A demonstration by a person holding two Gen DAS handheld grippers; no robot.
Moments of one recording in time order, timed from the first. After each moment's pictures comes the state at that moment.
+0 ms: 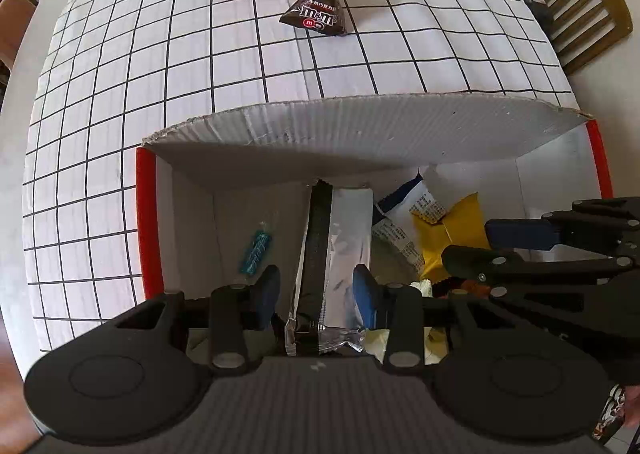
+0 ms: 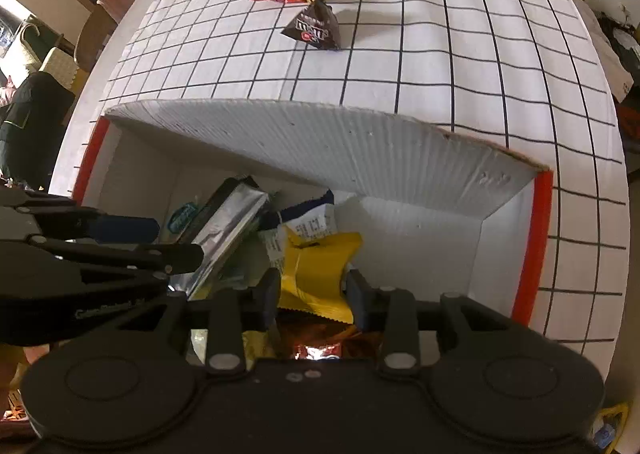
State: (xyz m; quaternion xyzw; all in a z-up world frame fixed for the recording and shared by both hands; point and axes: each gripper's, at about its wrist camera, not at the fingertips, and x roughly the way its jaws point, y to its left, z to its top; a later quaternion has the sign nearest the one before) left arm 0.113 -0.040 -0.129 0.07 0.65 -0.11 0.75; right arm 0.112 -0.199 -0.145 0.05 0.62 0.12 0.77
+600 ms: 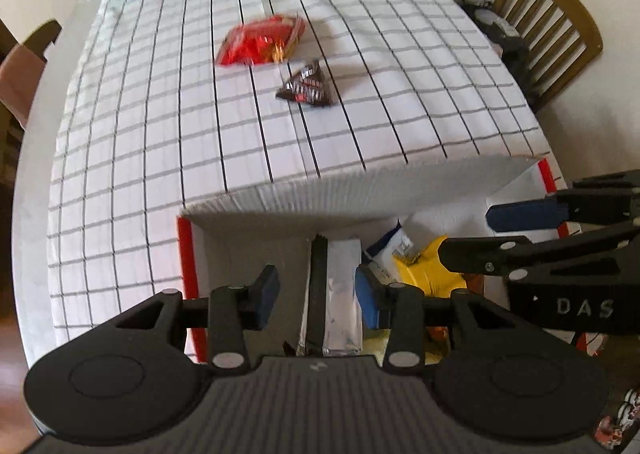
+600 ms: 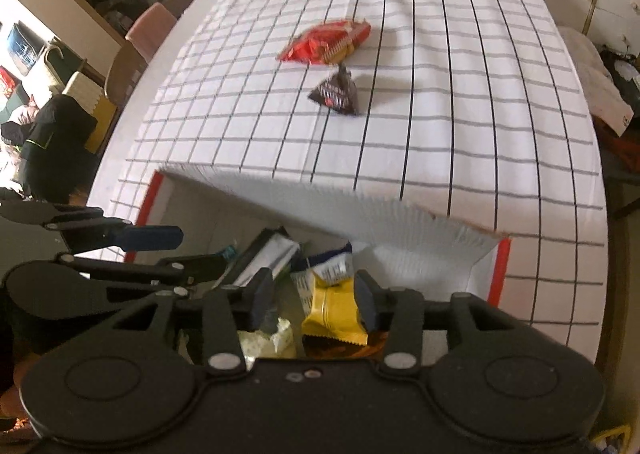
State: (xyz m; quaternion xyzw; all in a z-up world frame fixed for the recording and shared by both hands) left arm 0.109 -0.040 -0.079 0.09 0.58 -0.13 0.80; right arm 0.118 -0.202 -0.090 0.06 0.57 0.14 0.80
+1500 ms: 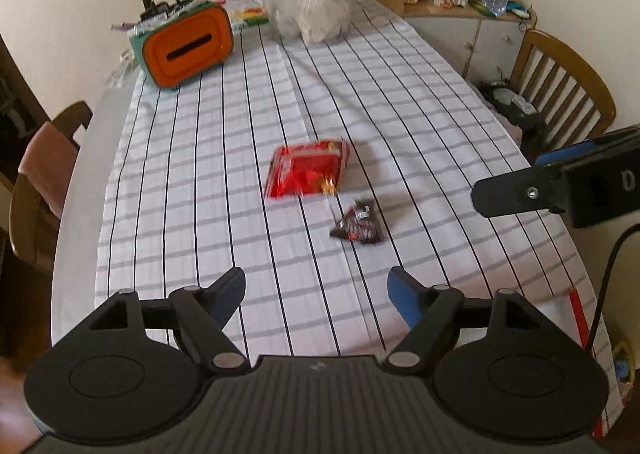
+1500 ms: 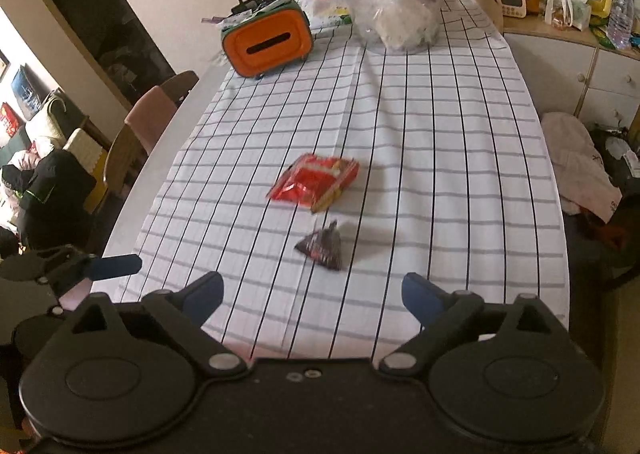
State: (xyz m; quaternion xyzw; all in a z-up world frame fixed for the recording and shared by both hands) left arm 0.180 -0.021 -0.038 0.09 0.48 -0.12 0.86; right arm 0.207 -0.216 -0.026 0.06 0.49 0.13 0.86
